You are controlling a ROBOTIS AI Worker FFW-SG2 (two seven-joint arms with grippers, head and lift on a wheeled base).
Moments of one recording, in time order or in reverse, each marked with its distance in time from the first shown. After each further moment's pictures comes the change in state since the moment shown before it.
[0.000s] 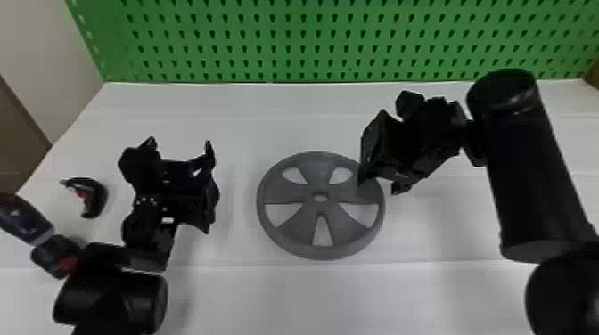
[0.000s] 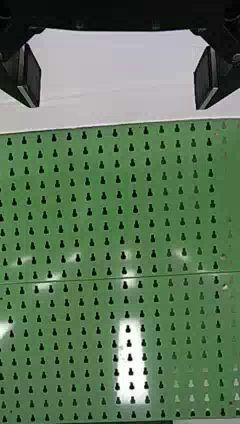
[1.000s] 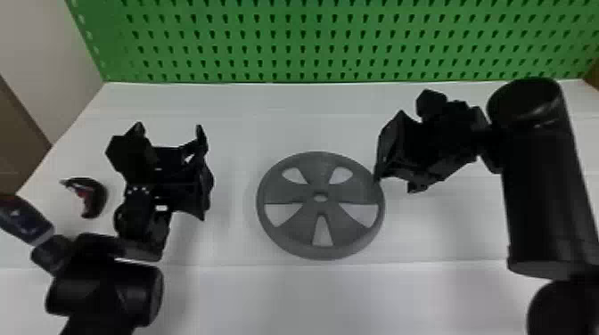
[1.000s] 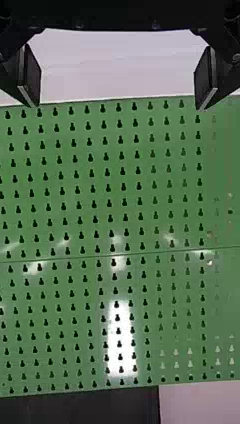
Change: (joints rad) left arm -0.005 0.009 0.011 -0.058 -0.011 0.000 0.043; right arm 0.072 0.000 -0.063 -0.140 0.059 0.000 0.001
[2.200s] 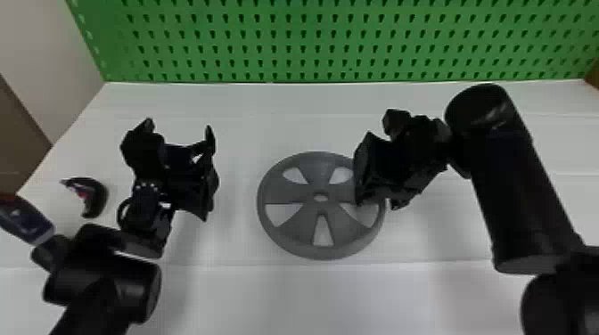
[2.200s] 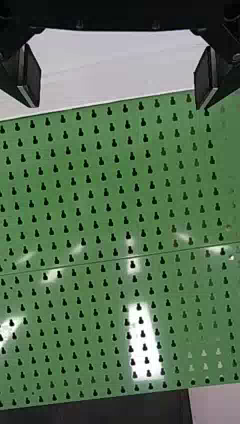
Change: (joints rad) left arm -0.022 0.064 -0.072 -0.006 -0.011 0.040 0.021; right arm -0.037 0.000 0.153 0.147 -0.011 0.000 0.001
